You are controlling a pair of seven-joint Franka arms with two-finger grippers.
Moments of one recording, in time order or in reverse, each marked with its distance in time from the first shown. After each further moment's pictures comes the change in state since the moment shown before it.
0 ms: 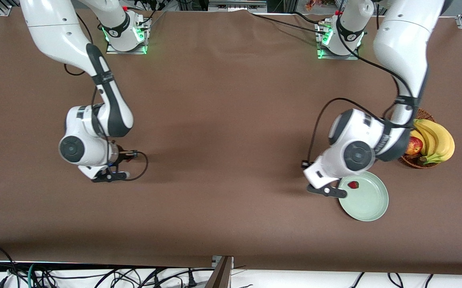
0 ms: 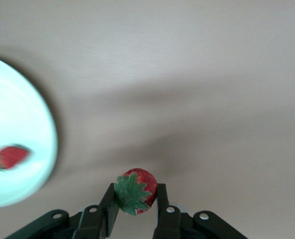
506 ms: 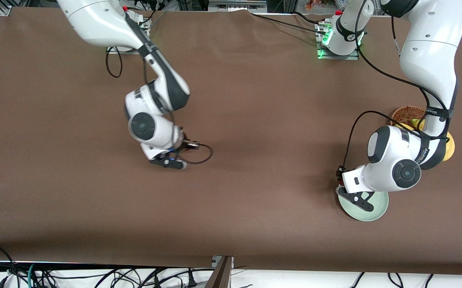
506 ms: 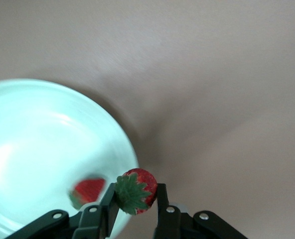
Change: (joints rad) left arm 0.127 0.069 0.030 -0.006 0.000 0.118 0.491; right arm 0.155 0.038 0.202 0.153 0.002 0.037 0.628
